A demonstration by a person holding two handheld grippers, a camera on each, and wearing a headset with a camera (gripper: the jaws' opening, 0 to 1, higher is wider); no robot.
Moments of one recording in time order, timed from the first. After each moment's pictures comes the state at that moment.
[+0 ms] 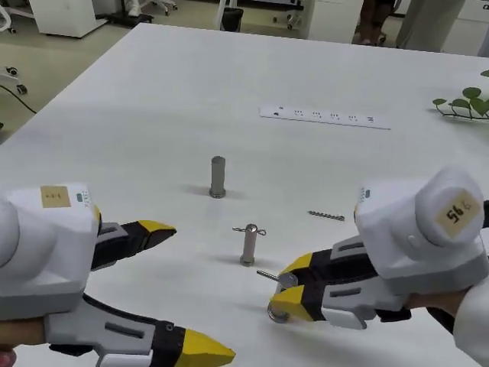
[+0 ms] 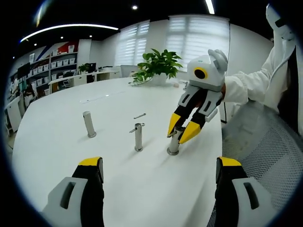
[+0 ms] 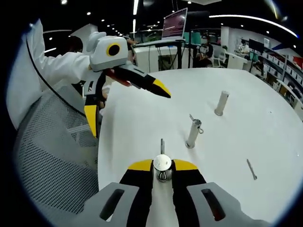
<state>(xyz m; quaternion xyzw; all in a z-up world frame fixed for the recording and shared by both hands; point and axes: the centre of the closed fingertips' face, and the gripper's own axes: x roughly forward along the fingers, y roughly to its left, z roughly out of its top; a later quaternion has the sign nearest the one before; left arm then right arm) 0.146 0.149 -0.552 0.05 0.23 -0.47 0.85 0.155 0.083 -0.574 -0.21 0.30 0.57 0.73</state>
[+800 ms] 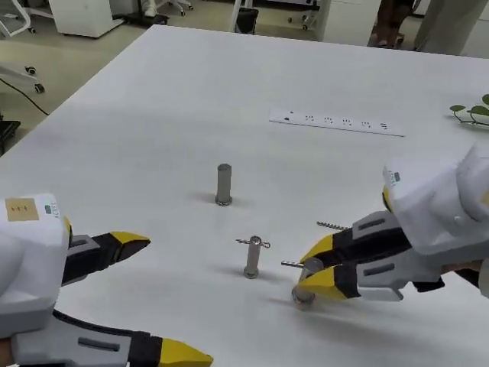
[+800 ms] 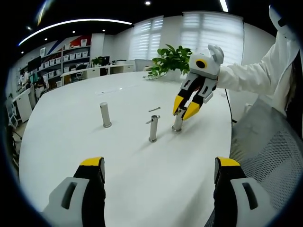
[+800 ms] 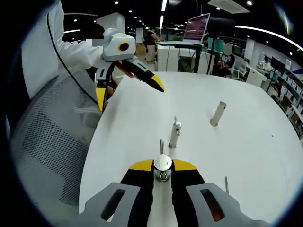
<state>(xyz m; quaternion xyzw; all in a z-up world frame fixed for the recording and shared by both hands) 0.151 0.173 -0.557 0.05 0.26 -0.41 0.87 0.196 0.056 -0.561 -0.27 0.25 0.64 0.67</state>
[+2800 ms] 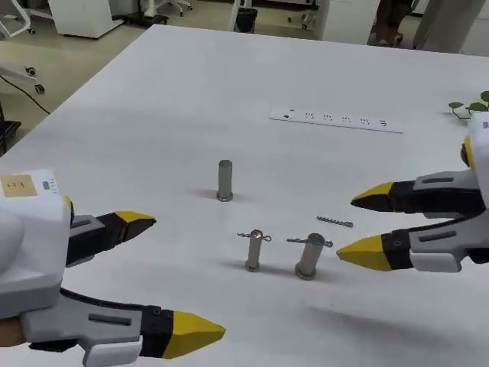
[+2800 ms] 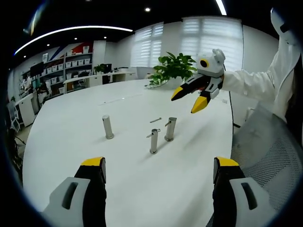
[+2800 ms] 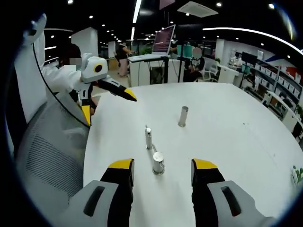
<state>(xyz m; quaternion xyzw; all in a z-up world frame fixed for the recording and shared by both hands) 0.156 0.166 -0.533 0.05 0.22 -0.41 0.88 0.209 0.017 -0.512 -0.20 0.25 0.54 0.78</state>
